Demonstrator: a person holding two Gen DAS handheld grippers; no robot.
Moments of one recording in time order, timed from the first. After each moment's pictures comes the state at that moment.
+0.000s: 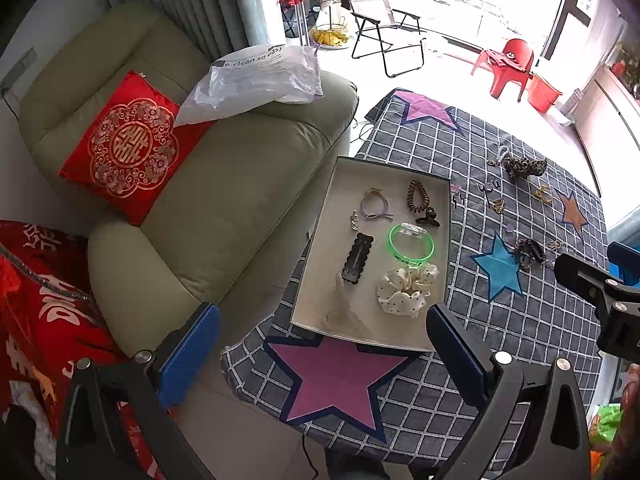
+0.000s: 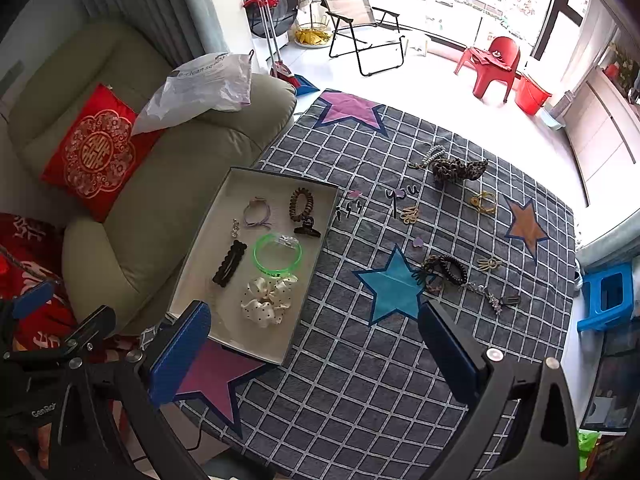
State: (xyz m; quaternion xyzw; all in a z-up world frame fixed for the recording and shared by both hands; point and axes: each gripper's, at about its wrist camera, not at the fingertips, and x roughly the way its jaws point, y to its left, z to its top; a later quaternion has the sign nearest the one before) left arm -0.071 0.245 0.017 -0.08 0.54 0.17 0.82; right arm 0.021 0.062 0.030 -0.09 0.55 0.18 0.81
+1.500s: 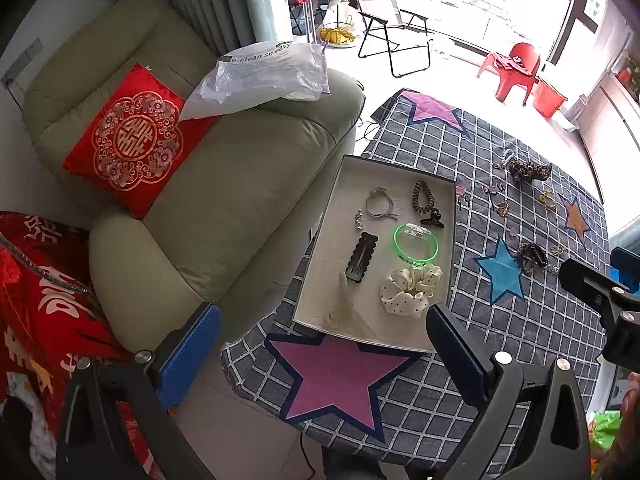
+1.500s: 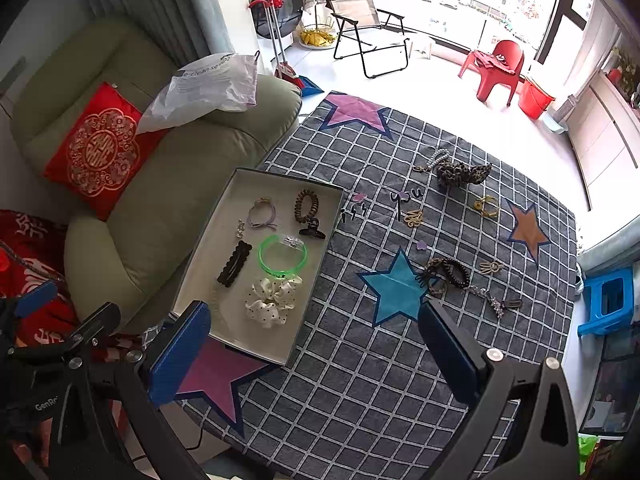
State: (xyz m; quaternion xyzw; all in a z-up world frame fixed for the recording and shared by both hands) left arm -0.073 0.248 0.015 -0.09 0.54 0.18 0.81; right arm 0.019 0.064 0.031 -0.09 0.55 0.18 0.81
